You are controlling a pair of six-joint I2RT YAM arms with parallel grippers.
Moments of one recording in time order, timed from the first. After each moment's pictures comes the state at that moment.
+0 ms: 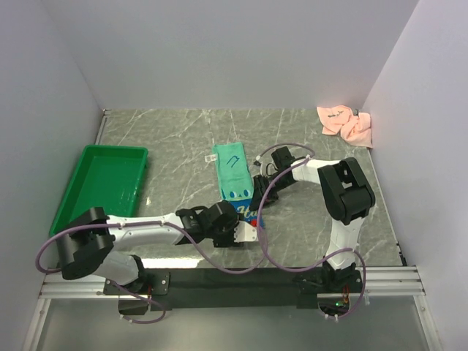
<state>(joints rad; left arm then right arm) -1.11 1.40 0.72 -0.19 0.07 0.51 0.36 1.93 1.06 -0.46 -0.84 0.13</state>
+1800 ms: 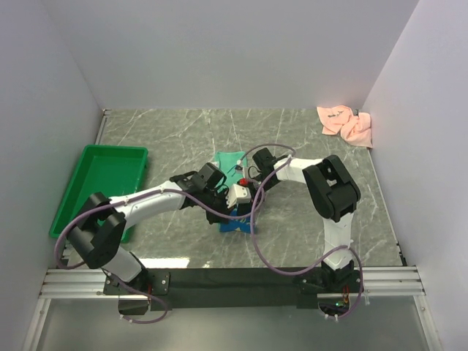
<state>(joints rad) -0.78 1.52 0.95 -0.46 0.53 0.41 0.50 2.02 1.19 -0.52 -0.87 0.10</state>
